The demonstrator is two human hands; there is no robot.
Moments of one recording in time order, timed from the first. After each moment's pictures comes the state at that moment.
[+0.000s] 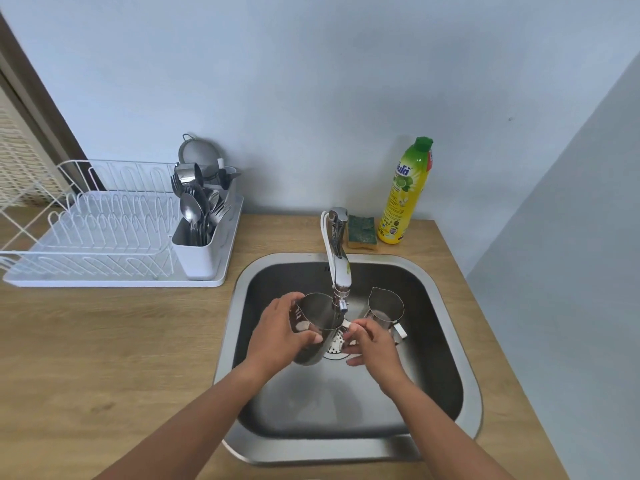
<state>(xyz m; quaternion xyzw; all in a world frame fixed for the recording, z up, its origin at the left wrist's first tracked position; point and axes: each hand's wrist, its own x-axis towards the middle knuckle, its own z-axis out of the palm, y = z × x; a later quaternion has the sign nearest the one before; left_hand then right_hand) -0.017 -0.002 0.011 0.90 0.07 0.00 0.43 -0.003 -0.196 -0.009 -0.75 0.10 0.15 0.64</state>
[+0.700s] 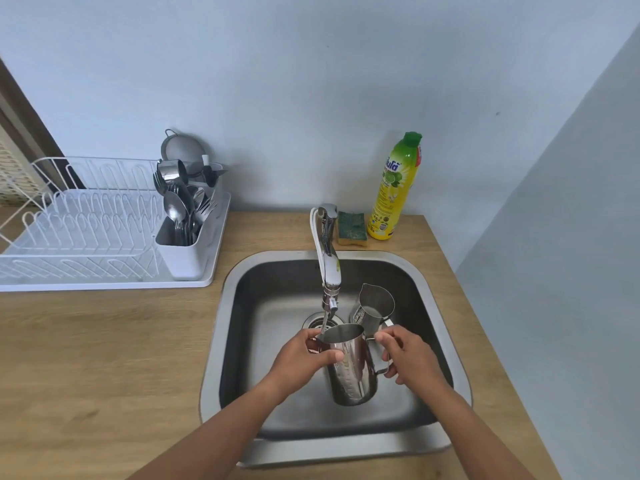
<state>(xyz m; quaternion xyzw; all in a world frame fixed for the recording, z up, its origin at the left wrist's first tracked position) -0.032 -0.043 -0.018 0.78 0.12 -0.19 0.59 -0.020 -0.262 0.018 -0.91 0.06 0.12 0.38</state>
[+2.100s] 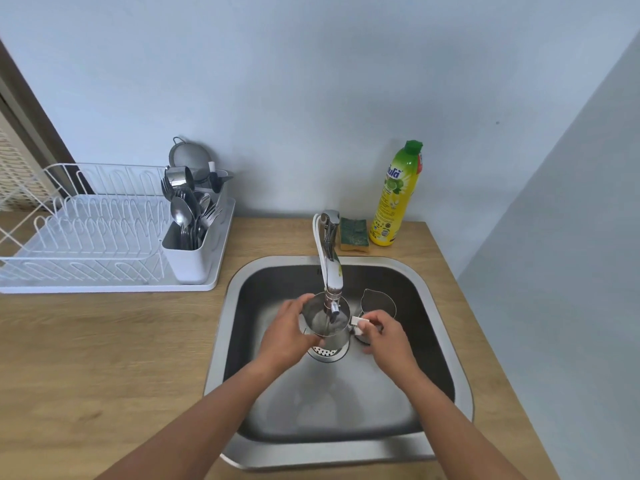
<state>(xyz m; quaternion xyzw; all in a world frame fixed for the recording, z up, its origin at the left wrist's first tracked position) -0.003 -0.025 0.007 0.89 0.05 -0.05 0.45 0.005 -0.224 0.015 -0.85 0.08 0.08 0.52</state>
